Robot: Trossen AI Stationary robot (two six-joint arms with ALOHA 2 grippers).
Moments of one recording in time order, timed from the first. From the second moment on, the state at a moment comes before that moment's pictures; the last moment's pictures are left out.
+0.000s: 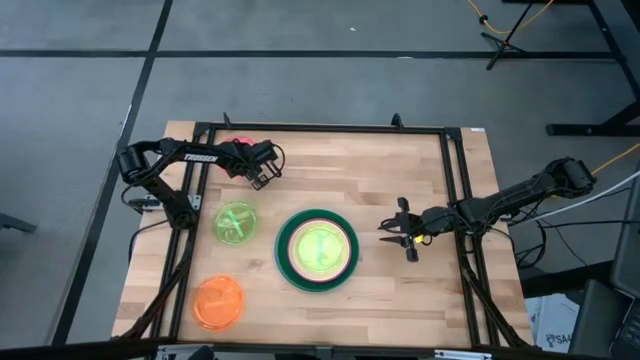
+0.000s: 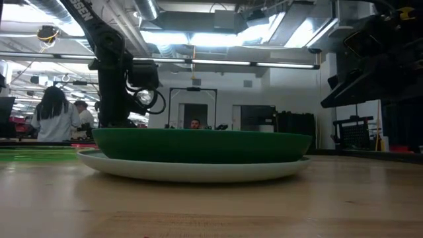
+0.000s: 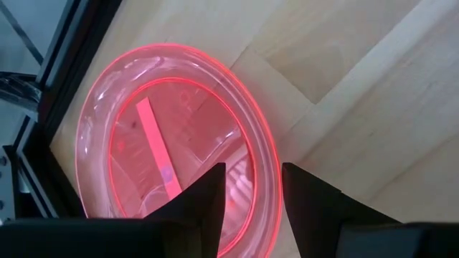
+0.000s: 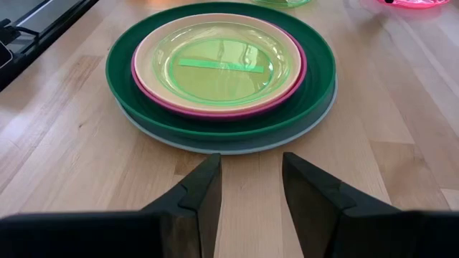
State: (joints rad) left arm 0.56 1.57 0.73 -0.52 -0.50 -0.12; right arm 0.29 0.94 0.23 0.23 0.15 0.08
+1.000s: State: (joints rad) left arm 0.58 1.57 0.68 -0.49 -0.48 -0.06; right arm 0.29 0.94 0.23 0.23 0.15 0.07
